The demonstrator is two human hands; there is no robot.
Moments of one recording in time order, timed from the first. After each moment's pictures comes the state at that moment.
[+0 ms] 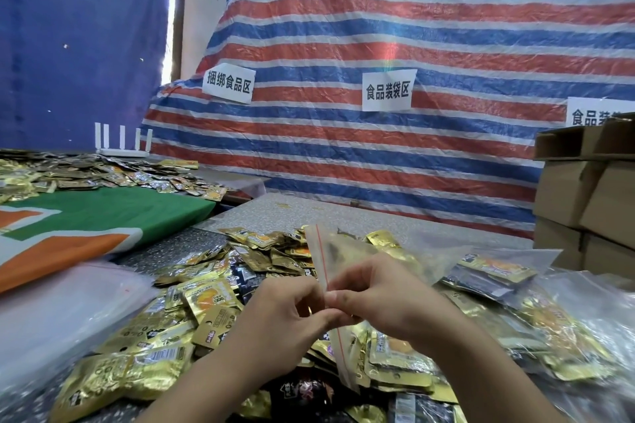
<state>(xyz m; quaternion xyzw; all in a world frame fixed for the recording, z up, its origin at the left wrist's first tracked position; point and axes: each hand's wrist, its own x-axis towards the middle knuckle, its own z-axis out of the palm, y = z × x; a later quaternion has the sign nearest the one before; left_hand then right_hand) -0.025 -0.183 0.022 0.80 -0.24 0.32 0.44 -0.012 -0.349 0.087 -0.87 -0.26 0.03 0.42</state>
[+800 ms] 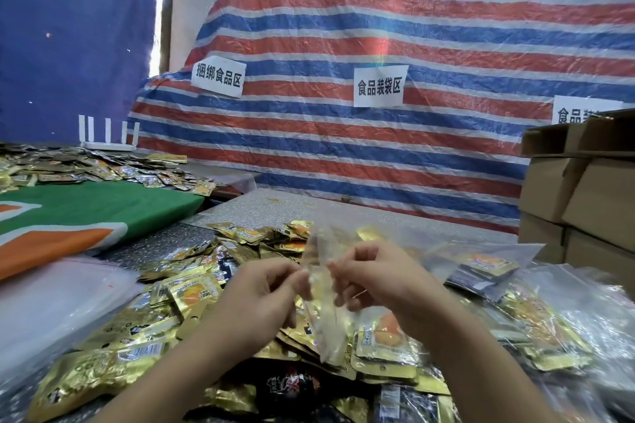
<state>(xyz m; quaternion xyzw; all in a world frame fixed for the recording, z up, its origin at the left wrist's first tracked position) -0.024 -0.174 0.028 0.80 -0.18 0.22 0.53 -0.005 -0.358 0.090 -0.81 -0.20 0.05 0.55</state>
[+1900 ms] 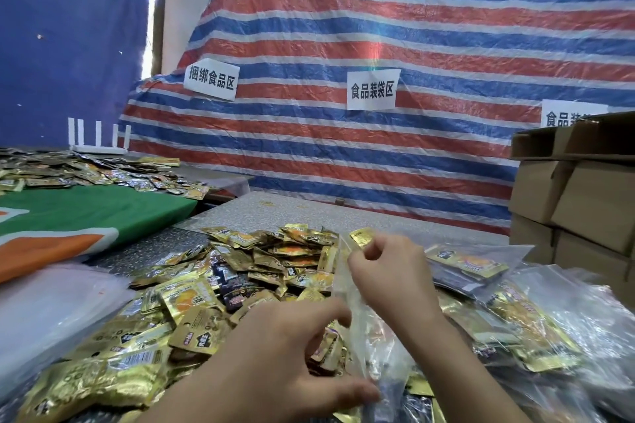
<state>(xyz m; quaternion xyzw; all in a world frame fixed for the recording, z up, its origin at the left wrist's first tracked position) -0.059 -0.195 0.030 0.86 -0.32 0.27 0.28 0.006 -0.358 0.080 -0.89 -0.08 -0.30 0.35</state>
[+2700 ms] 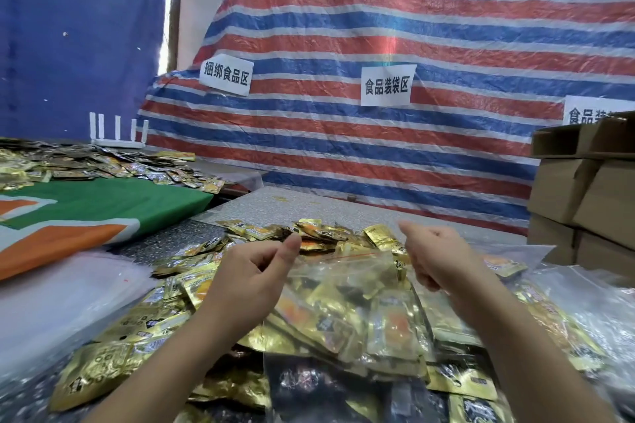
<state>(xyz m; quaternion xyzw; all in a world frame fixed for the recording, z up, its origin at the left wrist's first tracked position) -0.018 -0.161 0.037 0.75 -0.19 0.37 0.51 0.019 -0.396 0.100 -0.85 -0.09 -0.10 0.52</state>
